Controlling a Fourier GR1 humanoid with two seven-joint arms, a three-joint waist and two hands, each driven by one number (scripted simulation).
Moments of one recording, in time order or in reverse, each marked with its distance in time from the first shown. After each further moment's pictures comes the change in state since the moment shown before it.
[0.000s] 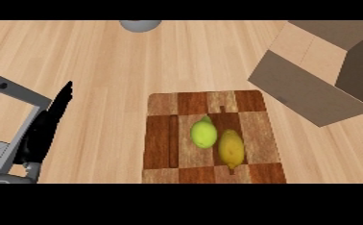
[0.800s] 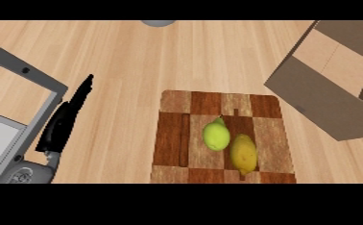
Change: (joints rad) left arm -0.091 -0.057 -0.061 0.032 -0.050 -0.011 0.002; right arm 0.183 0.214 0.390 -0.197 0.677 0.318 0.567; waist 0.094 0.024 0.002
